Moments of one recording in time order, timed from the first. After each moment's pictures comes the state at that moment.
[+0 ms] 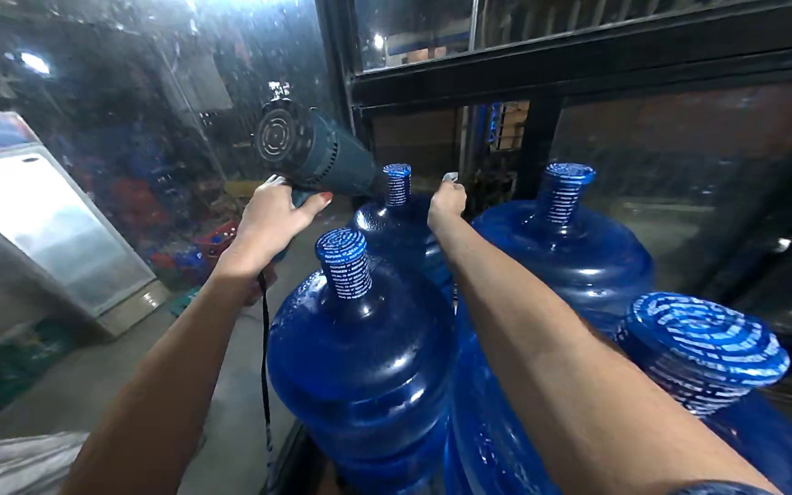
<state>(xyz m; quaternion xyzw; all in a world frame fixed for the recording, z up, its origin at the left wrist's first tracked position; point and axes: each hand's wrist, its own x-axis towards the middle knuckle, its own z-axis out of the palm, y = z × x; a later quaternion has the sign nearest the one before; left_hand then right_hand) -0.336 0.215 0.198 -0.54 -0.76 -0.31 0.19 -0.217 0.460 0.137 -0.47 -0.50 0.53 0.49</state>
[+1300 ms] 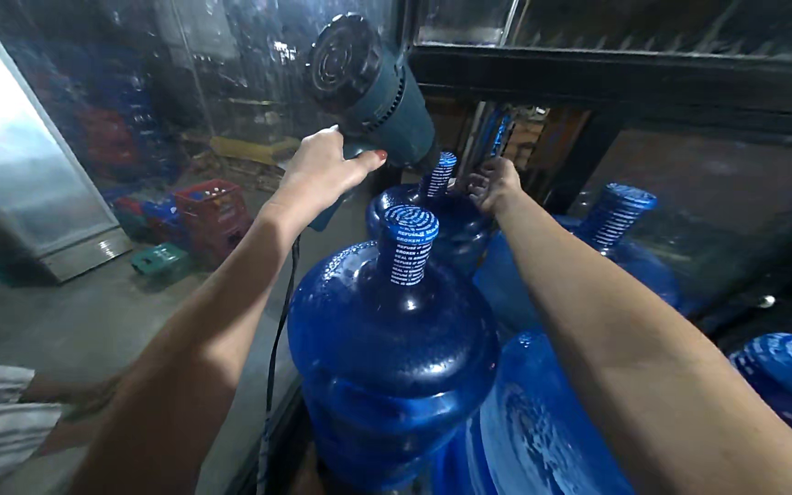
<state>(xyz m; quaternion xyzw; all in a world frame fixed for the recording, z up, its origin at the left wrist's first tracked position) -0.344 0.212 0.205 -0.47 -0.79 -0.39 0.06 -0.216 0.486 0.155 -0.35 -0.48 0.66 0.45</state>
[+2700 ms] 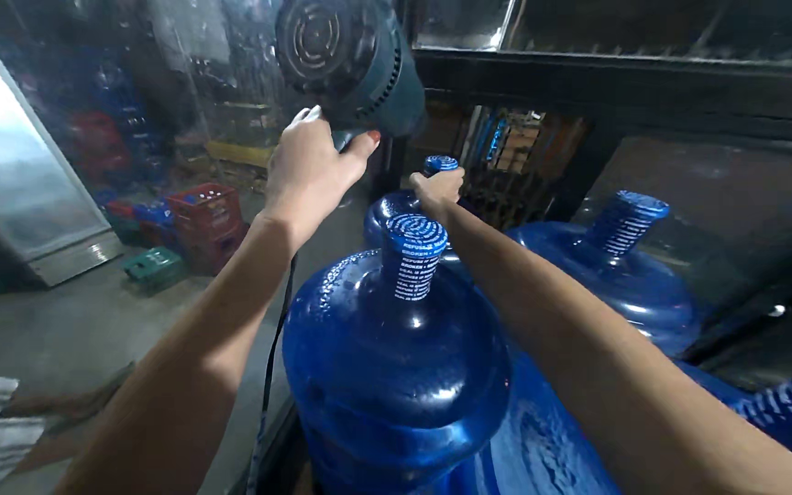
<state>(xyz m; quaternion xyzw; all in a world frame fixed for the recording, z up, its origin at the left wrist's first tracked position) -0.339 0.210 0.205 -0.43 -0.77 -0.44 0.17 -0.294 0.441 0.144 -0.49 -0.72 0.32 0.38</state>
